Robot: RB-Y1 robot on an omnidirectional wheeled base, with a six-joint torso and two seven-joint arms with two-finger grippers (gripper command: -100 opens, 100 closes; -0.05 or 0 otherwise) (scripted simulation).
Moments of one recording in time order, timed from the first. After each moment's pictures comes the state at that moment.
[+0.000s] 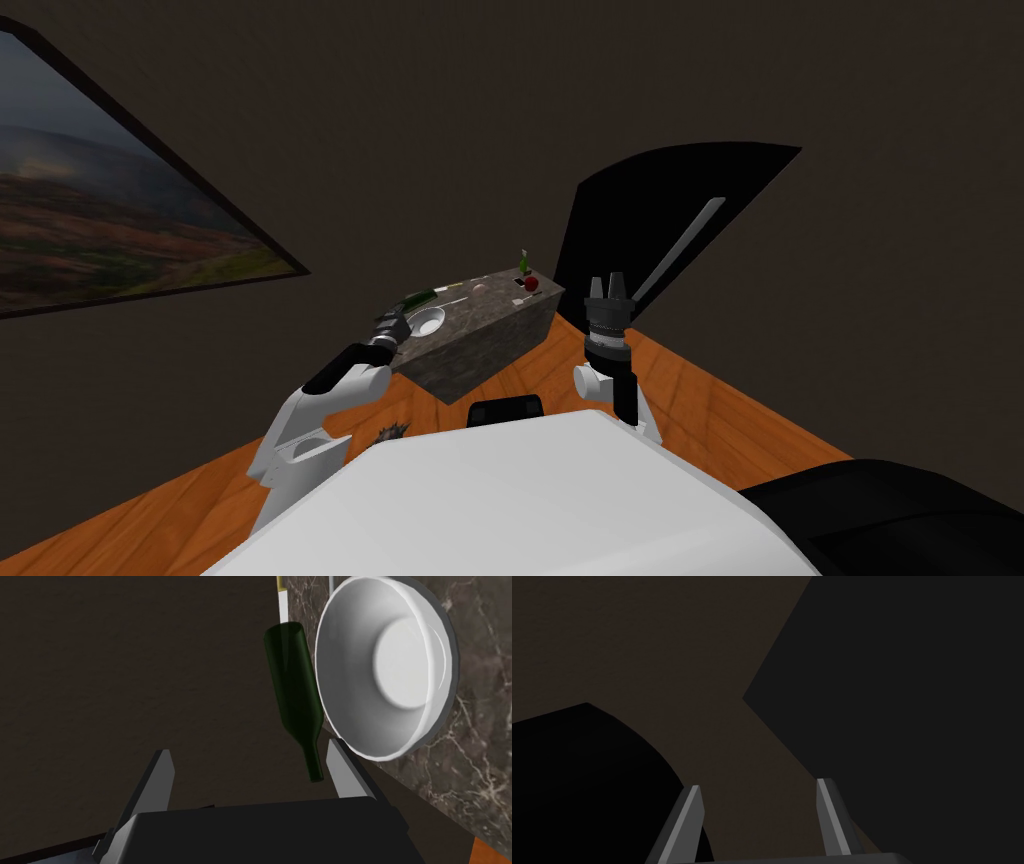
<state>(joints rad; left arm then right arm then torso) 0.25 0.22 0.25 -2.20 0.17 0.63 0.08 0.46 0.04 -0.02 -2.32 0.04 -0.58 -0.02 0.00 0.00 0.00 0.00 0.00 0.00</state>
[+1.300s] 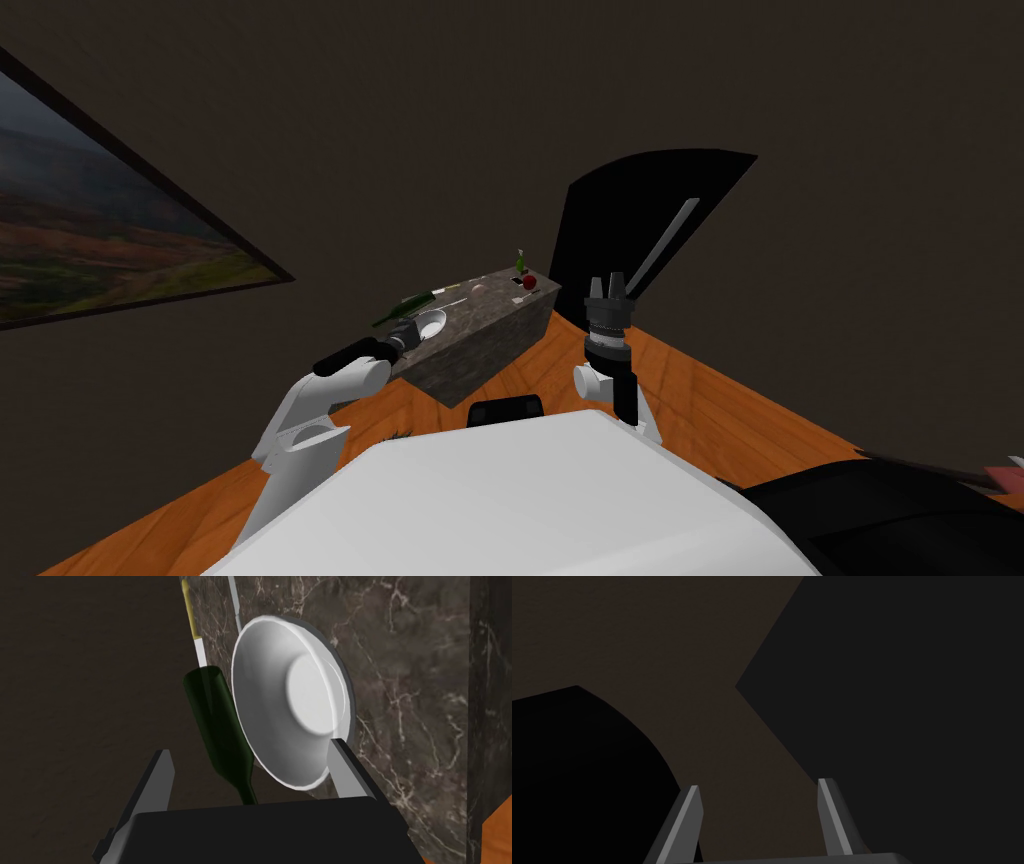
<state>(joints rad) 0.21 0.29 0.23 -2.20 0.31 0.95 0.11 0.46 0.04 -0.02 -2.32 0.04 -0.58 -0.02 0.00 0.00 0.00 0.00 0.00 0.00</state>
